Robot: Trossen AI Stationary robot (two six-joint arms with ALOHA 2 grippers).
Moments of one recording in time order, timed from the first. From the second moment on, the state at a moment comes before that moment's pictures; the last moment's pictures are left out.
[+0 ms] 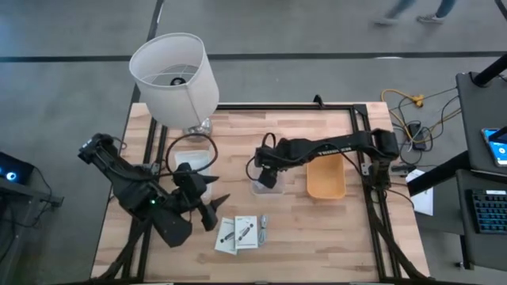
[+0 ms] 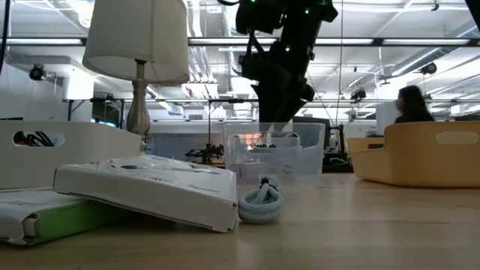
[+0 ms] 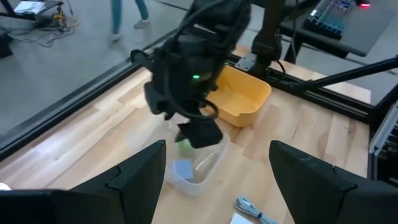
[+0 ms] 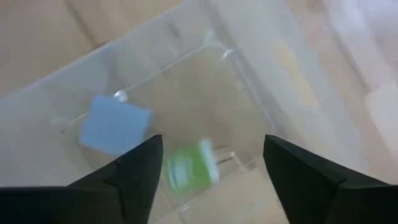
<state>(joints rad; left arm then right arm) -0.69 1.48 1.68 -1.11 -0.98 -0.98 -0.01 1.89 1.45 -0.81 0.24 0.48</state>
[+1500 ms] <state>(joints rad) -0.68 1.60 1.68 -1.12 -0.60 -0.92 0.44 2.09 1.61 -0.86 0.20 1.41</state>
